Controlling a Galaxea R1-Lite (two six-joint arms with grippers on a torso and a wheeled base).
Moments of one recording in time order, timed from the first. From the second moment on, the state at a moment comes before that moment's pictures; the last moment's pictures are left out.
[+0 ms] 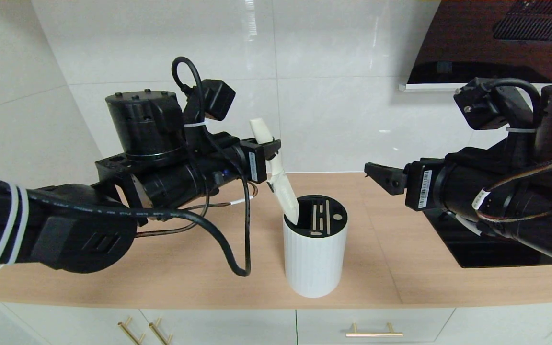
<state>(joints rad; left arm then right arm) -0.53 1.78 -1.04 -0.71 -0.11 -0.06 0.77 1.48 -0.94 -0.37 -0.42 0.16</state>
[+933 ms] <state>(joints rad) -0.61 1.92 -1.02 -0.79 -0.06 -0.04 0.76 1.49 -0.94 -0.37 -0.42 0.16</state>
